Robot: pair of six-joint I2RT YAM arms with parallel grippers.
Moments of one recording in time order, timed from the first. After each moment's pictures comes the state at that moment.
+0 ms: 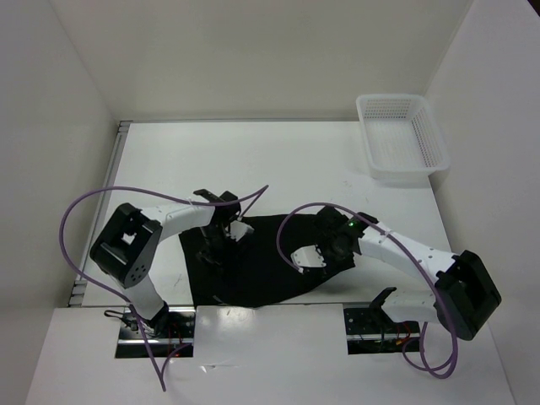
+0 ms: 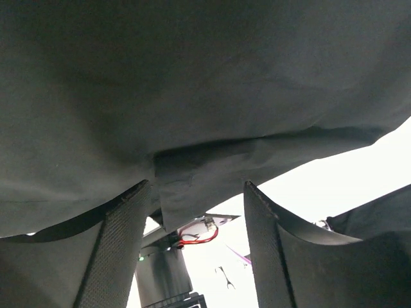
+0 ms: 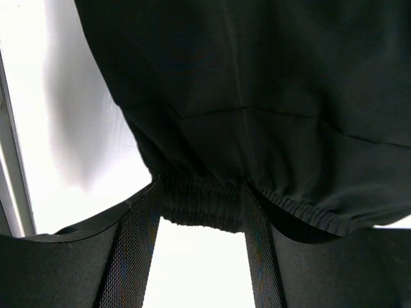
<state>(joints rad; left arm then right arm) -0.57 1.69 1.00 -1.03 0.32 0.05 0.68 1.24 0.73 -0.90 -0.09 -1.21</state>
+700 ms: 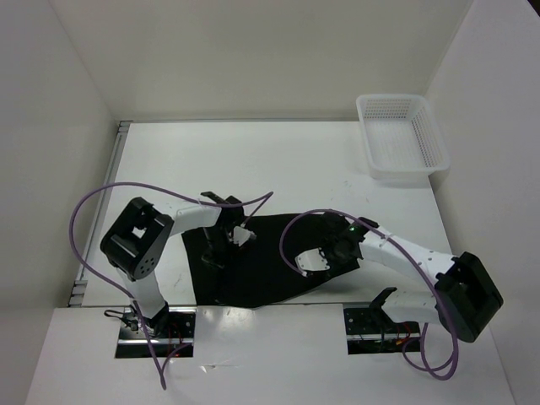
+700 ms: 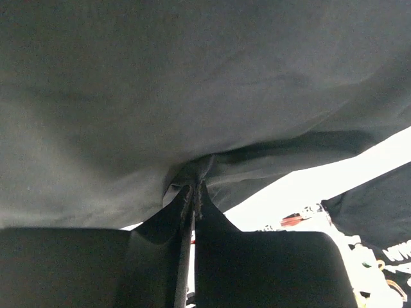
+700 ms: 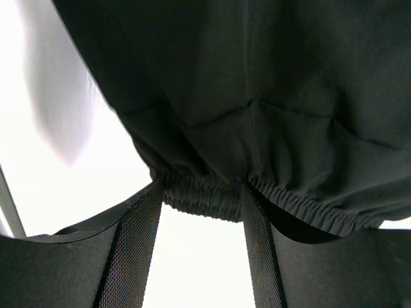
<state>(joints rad) -0.58 1.77 1.00 -1.03 0.37 0.07 0.68 1.22 0.66 -0.85 0.01 -1.22</state>
